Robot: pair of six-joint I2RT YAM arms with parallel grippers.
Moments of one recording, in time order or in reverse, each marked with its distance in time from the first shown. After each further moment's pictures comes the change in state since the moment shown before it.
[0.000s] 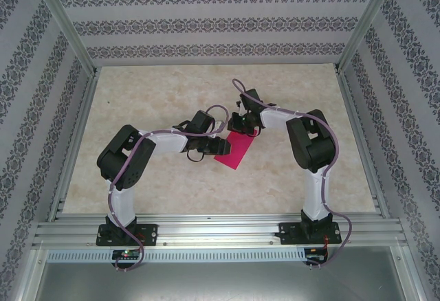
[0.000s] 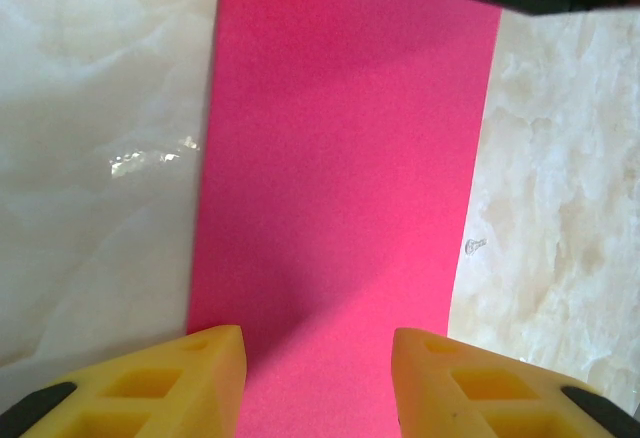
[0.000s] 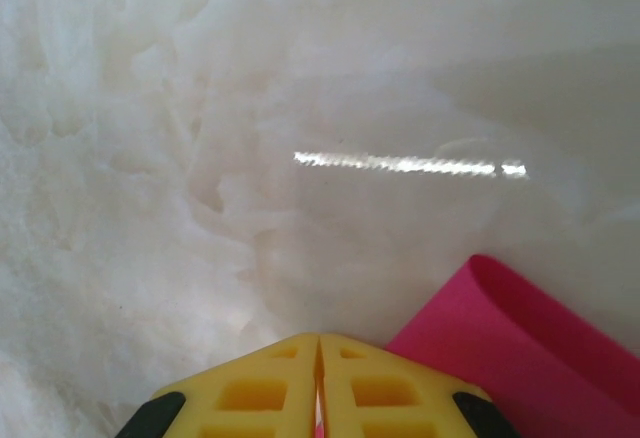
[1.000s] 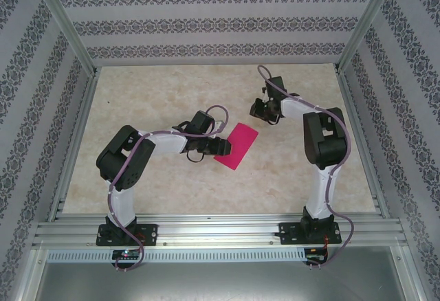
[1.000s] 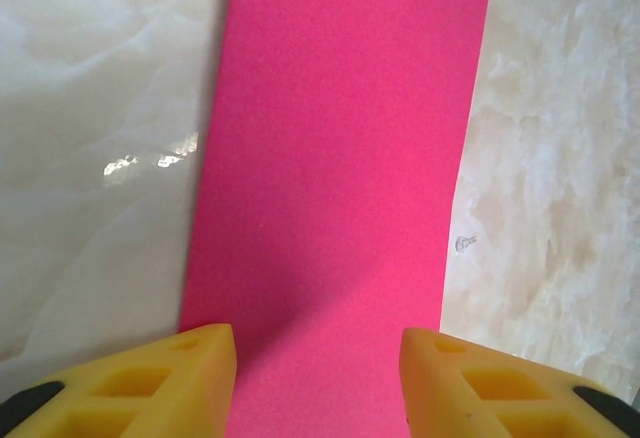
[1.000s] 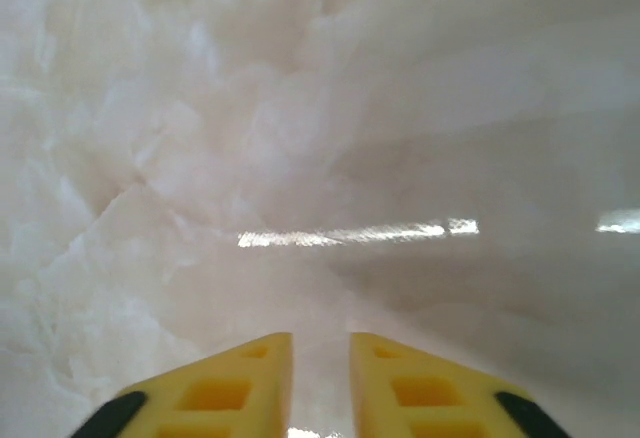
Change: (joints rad) left arm -0.002 -0.011 -0.013 0.021 0.011 -0.001; right arm -0.191 -0.033 0.070 -0.071 0.101 -0.096
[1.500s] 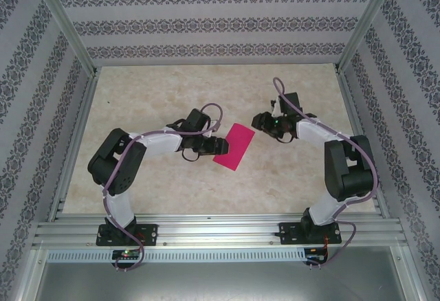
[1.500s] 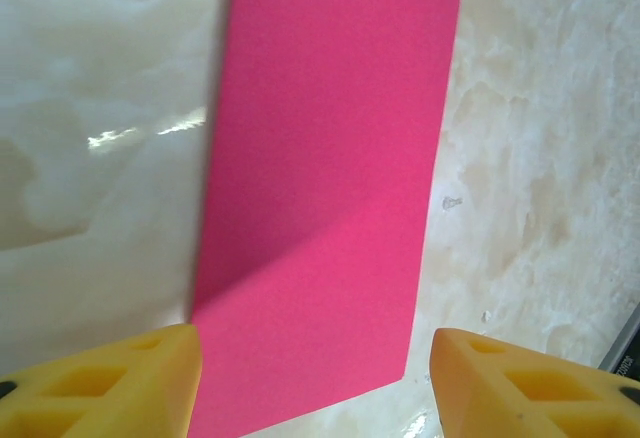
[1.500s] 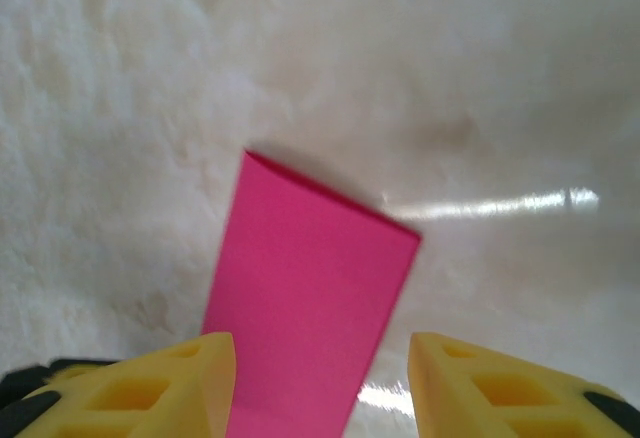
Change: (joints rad) left arm 0.030 -0.080 -0.005 -0.124 0.012 -0.031; right arm -0.014 -0.377 -0.449 0.123 -0.193 0.102
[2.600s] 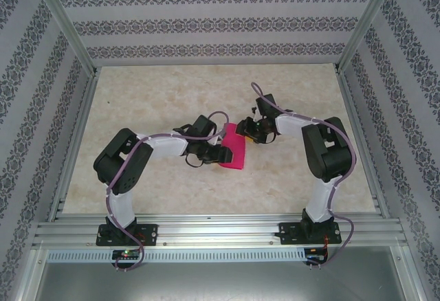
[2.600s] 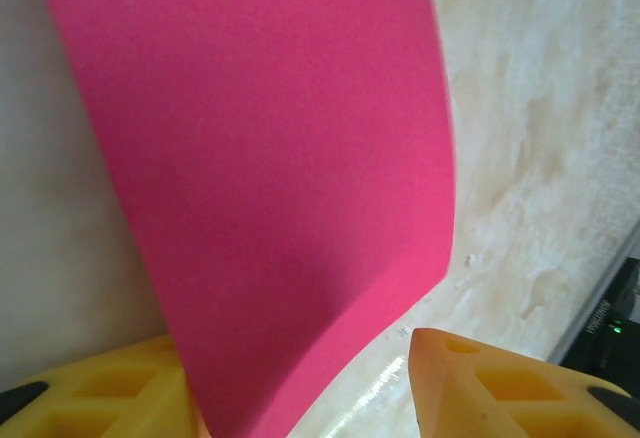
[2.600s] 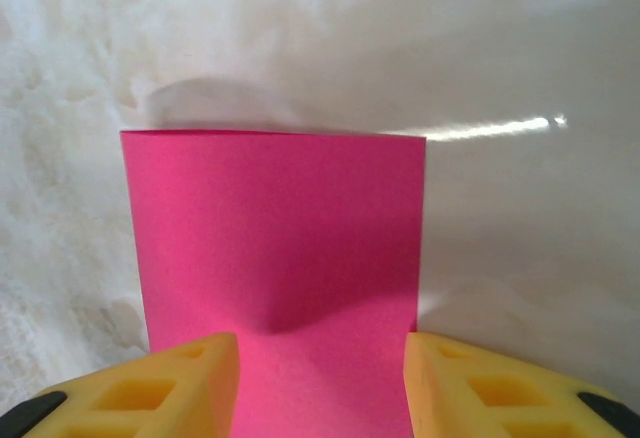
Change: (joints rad) left arm -0.069 0.033 -0.012 -0.006 0.076 -0.045; right arm 0.143 0.249 0.188 -0.051 0.008 0.072
